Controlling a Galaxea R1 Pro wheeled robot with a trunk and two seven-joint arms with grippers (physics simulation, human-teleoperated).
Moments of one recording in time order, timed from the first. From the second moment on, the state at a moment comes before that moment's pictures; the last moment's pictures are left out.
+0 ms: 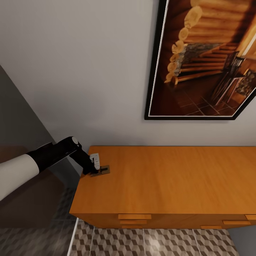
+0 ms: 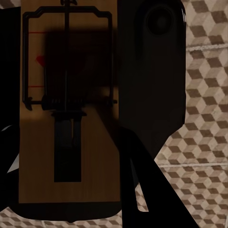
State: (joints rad) left arm -1.31 0.41 -1.23 -0.85 0.26 0.55 -1.12; right arm -0.04 0.07 0.31 -0.10 -0.38 -0.29 -0.01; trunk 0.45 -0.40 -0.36
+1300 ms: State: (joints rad) left arm -1.31 0.31 -1.17 -0.86 0.24 0.60 -1.11; right arm -0.04 0.06 0.31 -0.10 -0.38 -0.29 -0.01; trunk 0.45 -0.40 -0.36
